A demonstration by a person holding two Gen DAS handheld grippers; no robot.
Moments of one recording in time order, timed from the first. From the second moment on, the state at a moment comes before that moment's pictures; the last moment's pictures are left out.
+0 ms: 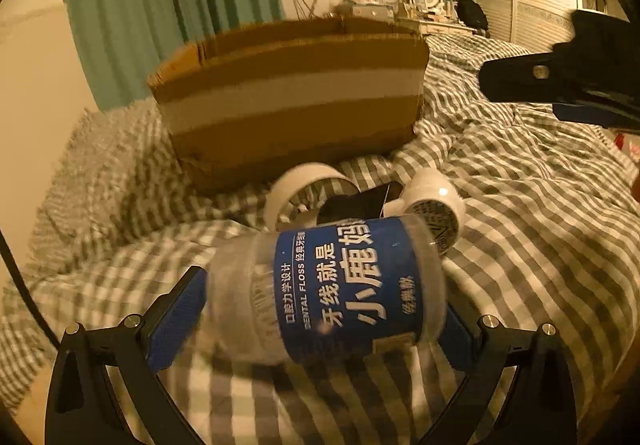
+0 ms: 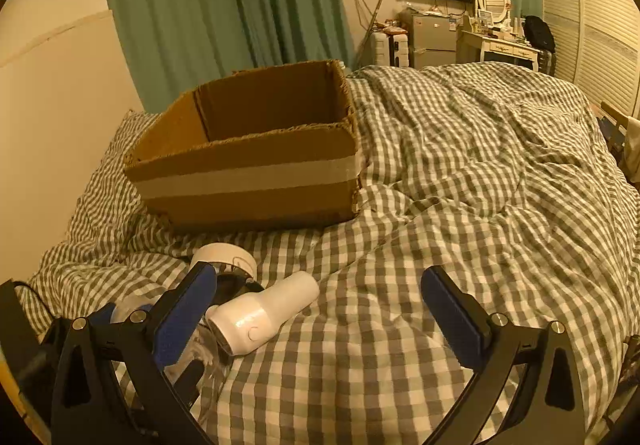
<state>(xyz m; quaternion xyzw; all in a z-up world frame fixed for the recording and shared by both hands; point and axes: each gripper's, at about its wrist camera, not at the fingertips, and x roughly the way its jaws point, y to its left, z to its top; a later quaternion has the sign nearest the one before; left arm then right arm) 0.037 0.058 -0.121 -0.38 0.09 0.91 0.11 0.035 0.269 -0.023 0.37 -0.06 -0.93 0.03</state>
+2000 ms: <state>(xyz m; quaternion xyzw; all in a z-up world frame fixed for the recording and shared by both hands) 0.004 -0.027 0.070 -0.23 0.03 0.97 -0.01 0.023 0.188 0.084 0.29 0.03 -0.95 0.14</state>
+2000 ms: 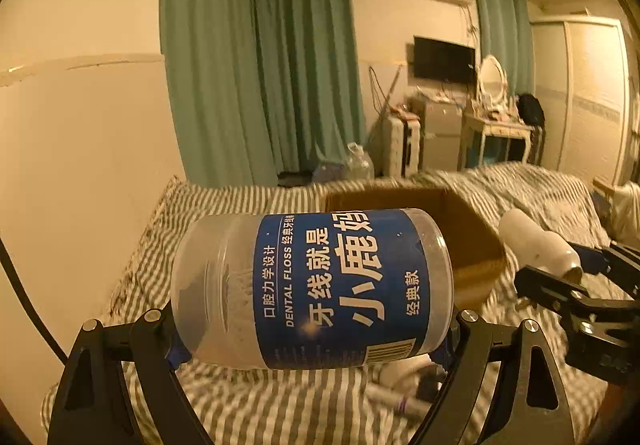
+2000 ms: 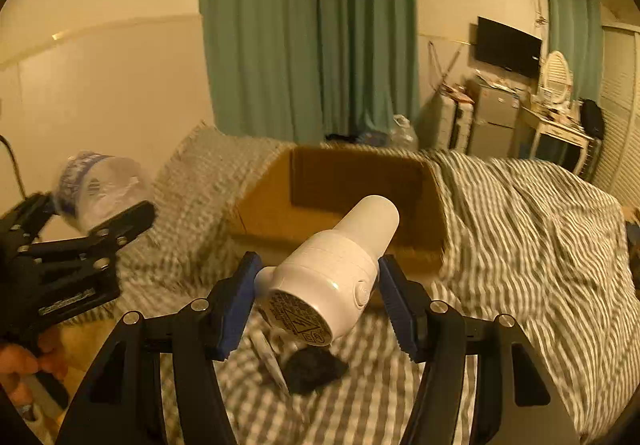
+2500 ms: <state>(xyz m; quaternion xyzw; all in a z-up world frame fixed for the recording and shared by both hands) -0.146 0.006 0.061 -0.27 0.02 0.96 0.00 -0.115 0.191 0.121 0.27 0.03 -0.95 0.16</state>
